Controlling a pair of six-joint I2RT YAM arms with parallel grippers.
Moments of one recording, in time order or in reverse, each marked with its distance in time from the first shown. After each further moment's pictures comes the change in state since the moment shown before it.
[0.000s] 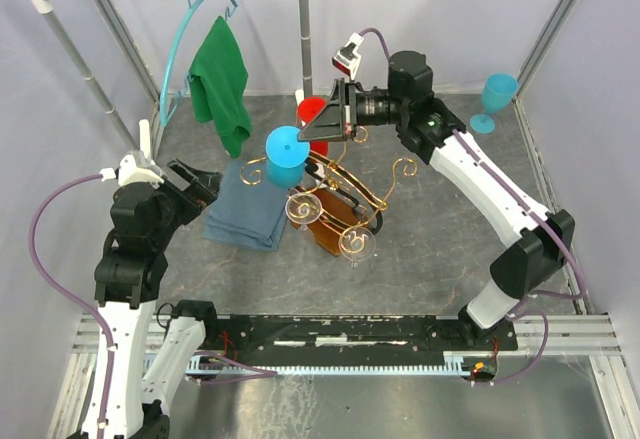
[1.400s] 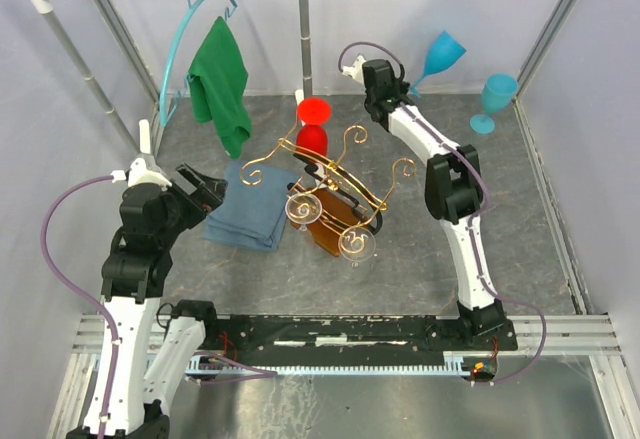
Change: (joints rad) left arm 0.000 0.000 -0.065 0.005 0.034 0.013; right arm -0.179 0.719 0.466 -0.083 1.674 -1.804
